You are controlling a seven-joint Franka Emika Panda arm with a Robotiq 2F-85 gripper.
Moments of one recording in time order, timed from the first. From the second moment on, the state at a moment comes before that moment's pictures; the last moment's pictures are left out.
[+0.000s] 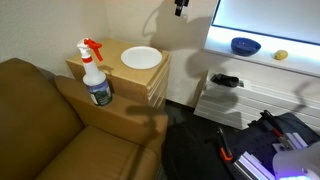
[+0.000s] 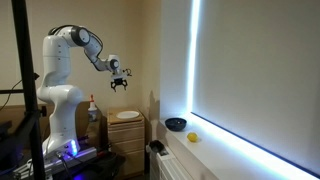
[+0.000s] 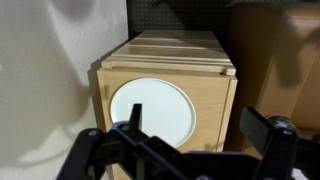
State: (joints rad) arm 0.17 0.00 0.08 -2.12 -0.09 2.34 -0.56
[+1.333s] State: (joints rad) arm 0.27 0.12 0.31 -1.92 0.38 2.33 -0.87
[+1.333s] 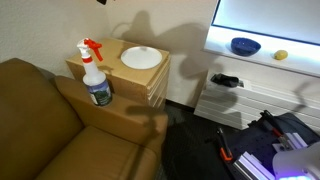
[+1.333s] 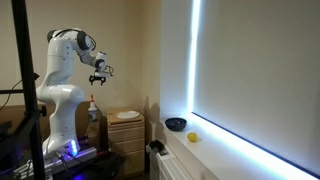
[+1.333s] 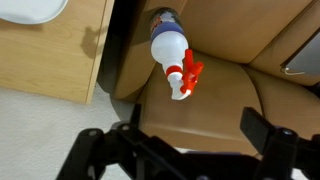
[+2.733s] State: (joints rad) arm 0.37 0.48 0.41 -1.64 0.13 2.29 -0.63
